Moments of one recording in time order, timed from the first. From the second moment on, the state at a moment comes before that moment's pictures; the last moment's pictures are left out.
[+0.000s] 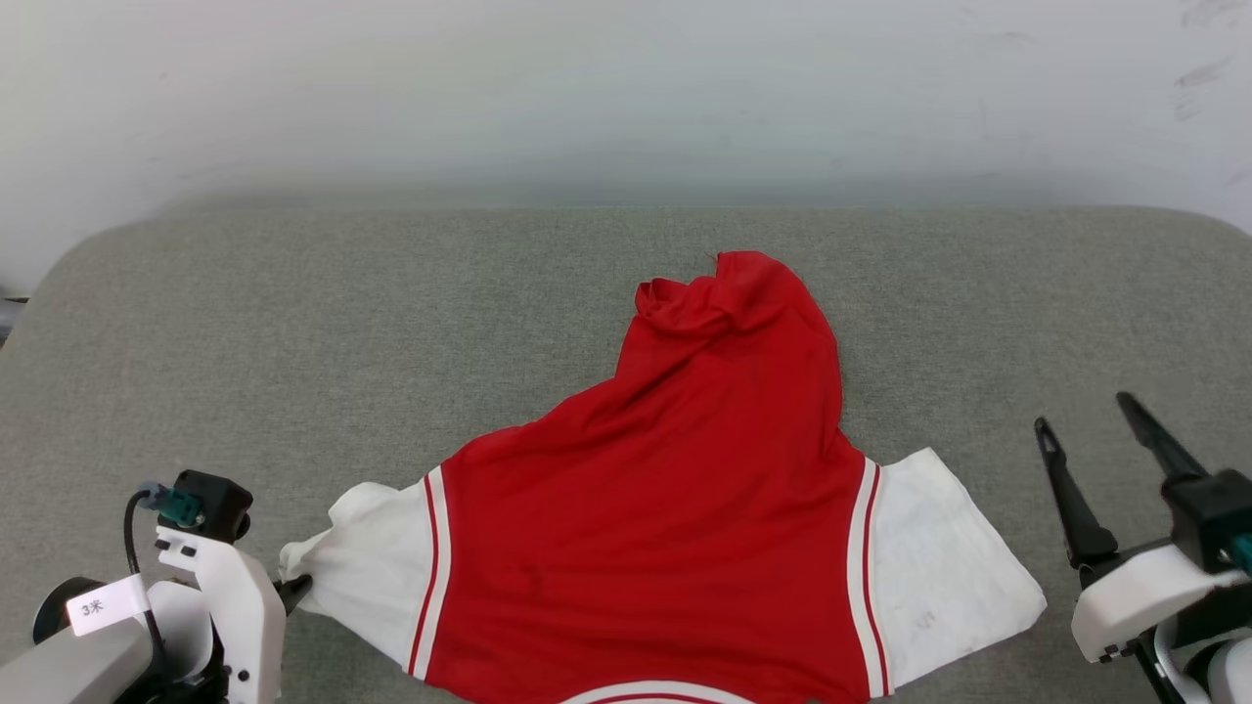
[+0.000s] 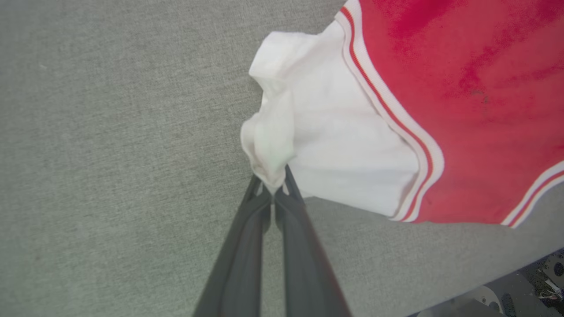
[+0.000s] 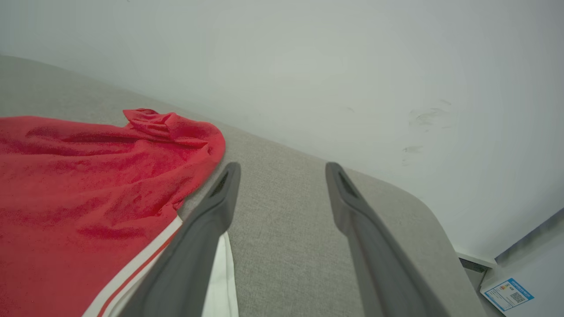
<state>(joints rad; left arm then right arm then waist) -0.53 0.87 -1.10 0.38 -1.20 0.00 0.19 -0.07 -0.27 -0.02 0.08 0.01 0.13 -0.17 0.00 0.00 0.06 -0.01</state>
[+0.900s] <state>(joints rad) -0.56 0.91 -1.09 0.14 -1.10 0.12 0.13 -0.26 -0.74 0.54 0.22 0.63 0.13 0.66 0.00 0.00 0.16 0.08</state>
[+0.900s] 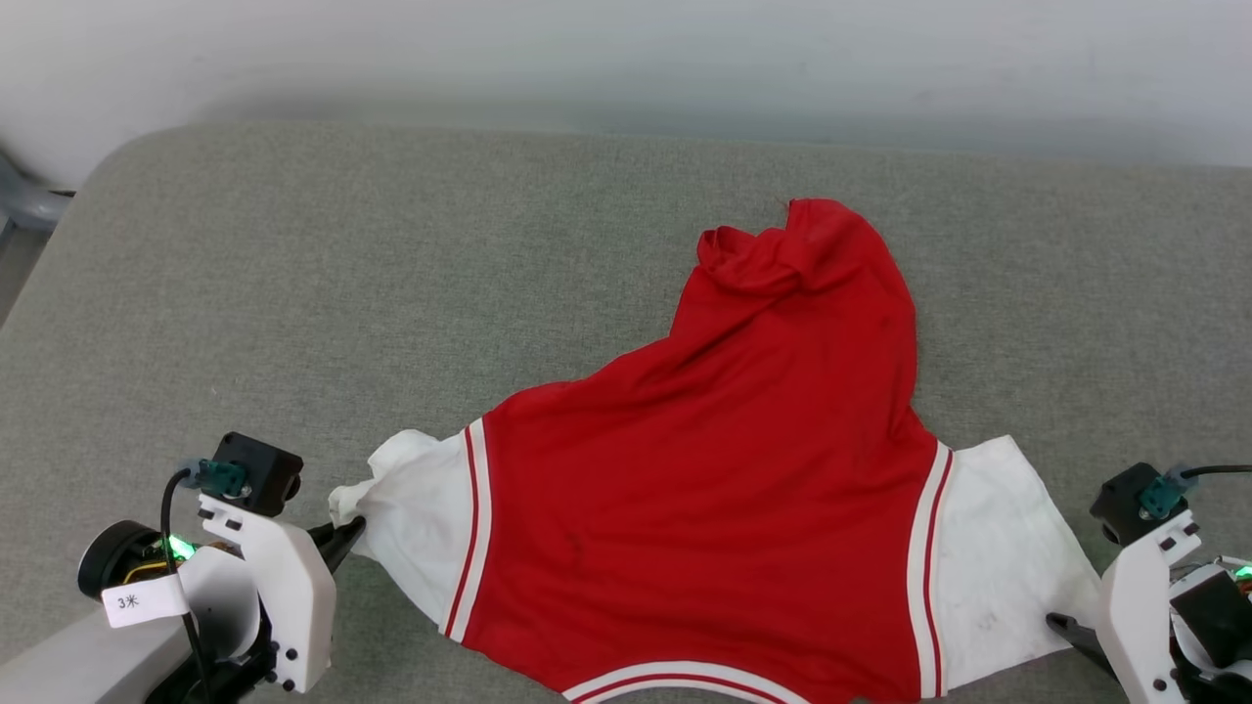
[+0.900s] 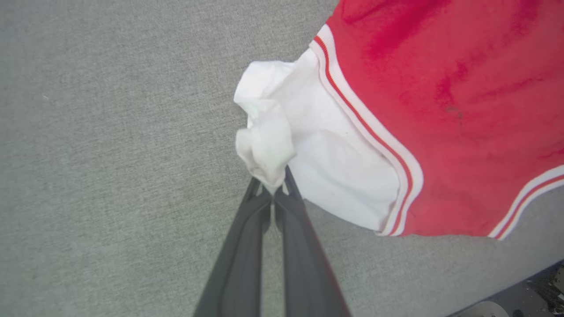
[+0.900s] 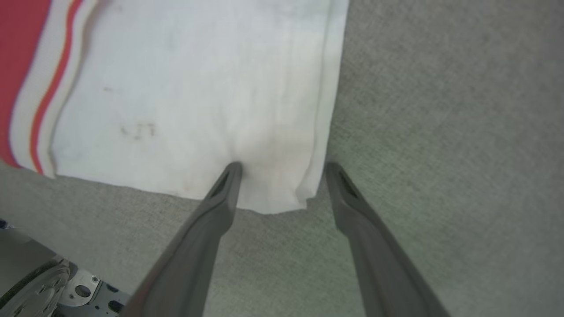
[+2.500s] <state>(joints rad) -0.85 0.86 -0.79 -0.16 -1.15 0.06 -0.13 -0.52 -0.47 0.04 -0.13 0.54 0.13 0.20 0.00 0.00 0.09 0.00</state>
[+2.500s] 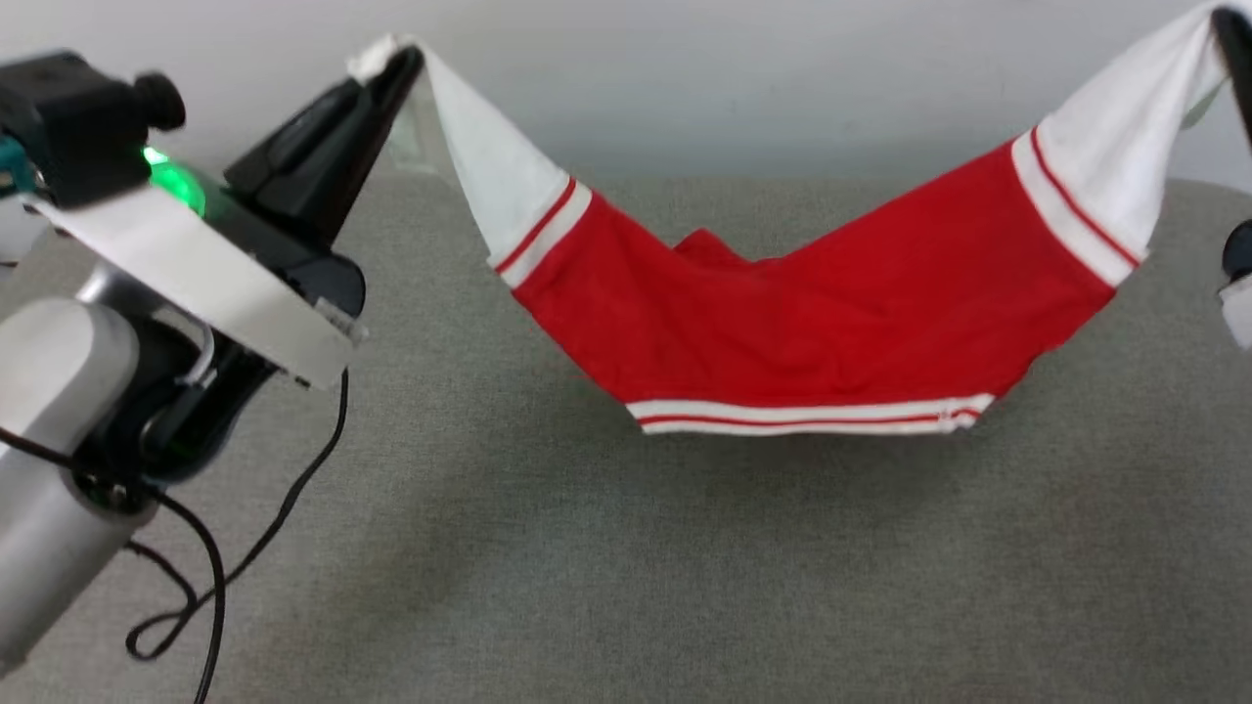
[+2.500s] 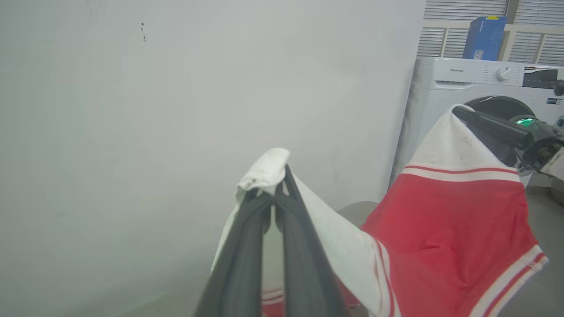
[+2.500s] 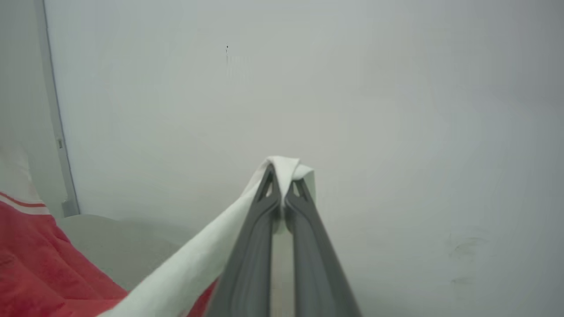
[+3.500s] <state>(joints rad) -1.82 0.53 -0.66 0.46 -0.98 -0.03 -0.10 -1.68 -0.39 0.06 0.47 0.29 0.13 0.03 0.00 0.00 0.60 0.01</state>
